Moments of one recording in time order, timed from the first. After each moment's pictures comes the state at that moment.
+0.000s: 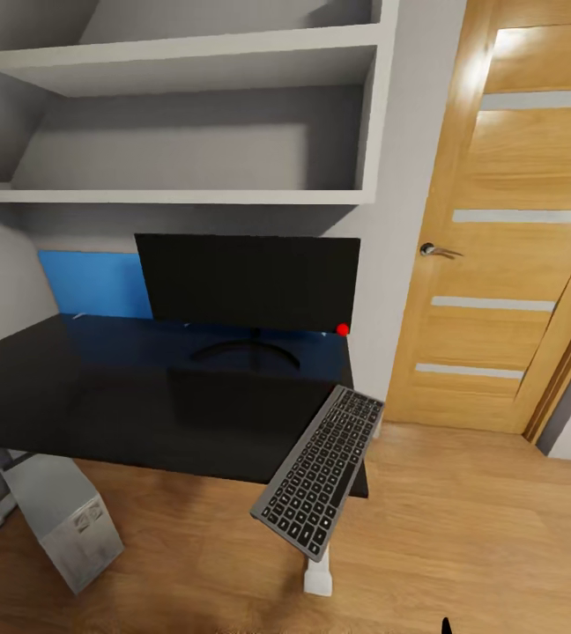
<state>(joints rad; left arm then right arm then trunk) -0.01 0.03 -0.09 -0.56 0.34 -0.14 0.12 -0.17 -0.06 -0.04 -0.32 -0.60 -0.65 0.02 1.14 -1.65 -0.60</state>
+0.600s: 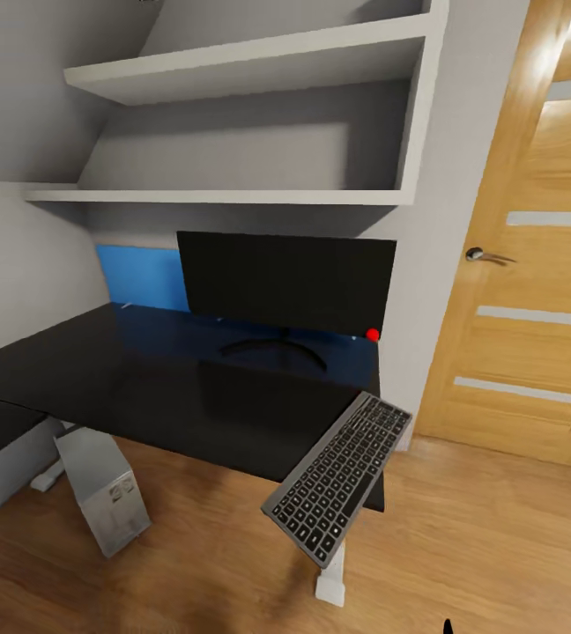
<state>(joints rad) -0.01 0.03 -0.09 -0.53 0.34 -0.13 0.12 -0.17 -0.06 -0.04 -0.30 -0.59 -0.69 0.02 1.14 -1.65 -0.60</state>
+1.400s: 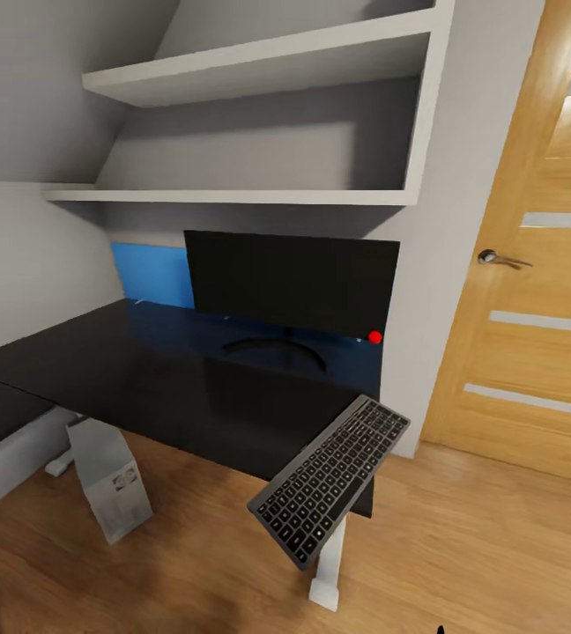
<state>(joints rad) -0.01 0.03 -0.09 -0.52 0.34 -0.14 0.12 -0.17 -0.04 -0.04 -0.28 -0.59 -0.69 0.02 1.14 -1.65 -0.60</state>
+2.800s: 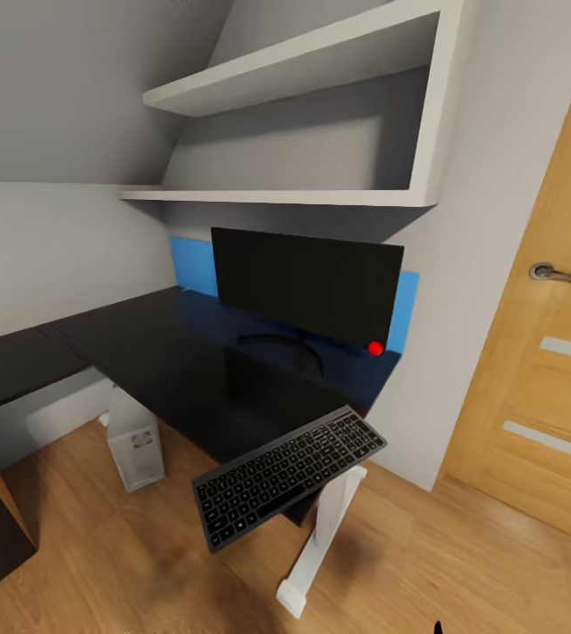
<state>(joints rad) -0.01 0.03 -0.09 -0.51 0.34 -0.14 0.12 -0.17 -0.02 -0.03 -0.28 -0.59 -0.74 0.03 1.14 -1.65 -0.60</state>
